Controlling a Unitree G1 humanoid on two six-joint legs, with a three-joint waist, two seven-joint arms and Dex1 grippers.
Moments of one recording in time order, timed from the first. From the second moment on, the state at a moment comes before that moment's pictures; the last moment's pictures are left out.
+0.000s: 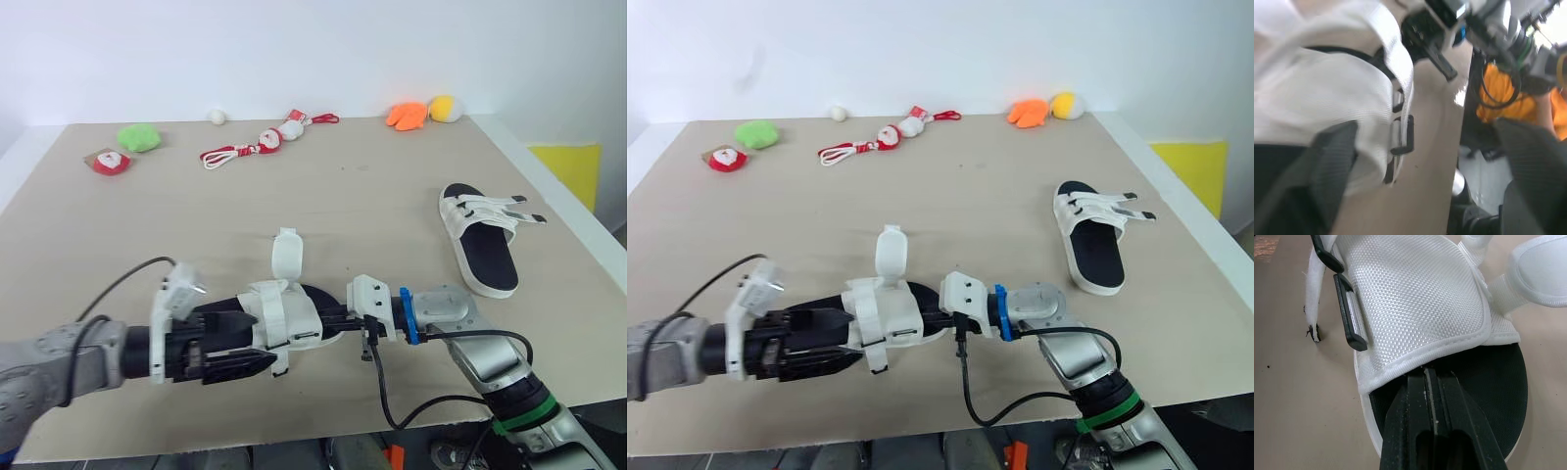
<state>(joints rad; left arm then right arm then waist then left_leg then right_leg) 0.07 0.96 0.33 -0.65 -1.38 1.03 -0.64 -0.37 -0.58 0.35 -0.18 0.17 0.25 1.07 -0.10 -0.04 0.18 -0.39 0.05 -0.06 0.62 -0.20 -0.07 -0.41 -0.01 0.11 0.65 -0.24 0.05</state>
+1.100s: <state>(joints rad) 0.17 0.72 0.15 -0.23 0.42 -1.10 -0.56 -0.40 -0.57 0.35 -0.13 0.17 0.22 1.12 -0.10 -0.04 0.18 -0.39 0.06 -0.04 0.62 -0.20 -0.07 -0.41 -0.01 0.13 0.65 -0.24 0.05</state>
